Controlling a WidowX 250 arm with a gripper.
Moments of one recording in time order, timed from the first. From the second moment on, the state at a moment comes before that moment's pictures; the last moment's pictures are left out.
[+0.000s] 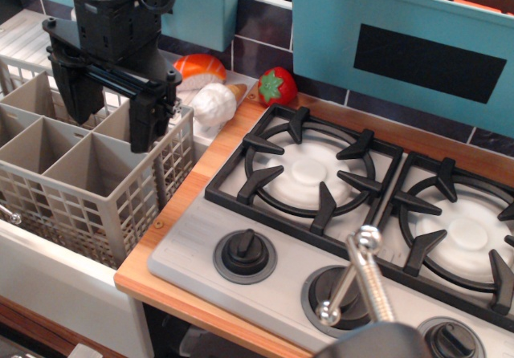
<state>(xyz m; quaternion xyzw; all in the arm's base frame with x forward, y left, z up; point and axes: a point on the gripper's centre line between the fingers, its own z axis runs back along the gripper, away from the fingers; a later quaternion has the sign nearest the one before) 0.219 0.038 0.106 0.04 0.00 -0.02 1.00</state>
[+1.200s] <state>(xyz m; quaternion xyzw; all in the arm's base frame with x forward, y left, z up) 0.223 0.105 0.032 0.05 -0.01 -0.03 1.00</state>
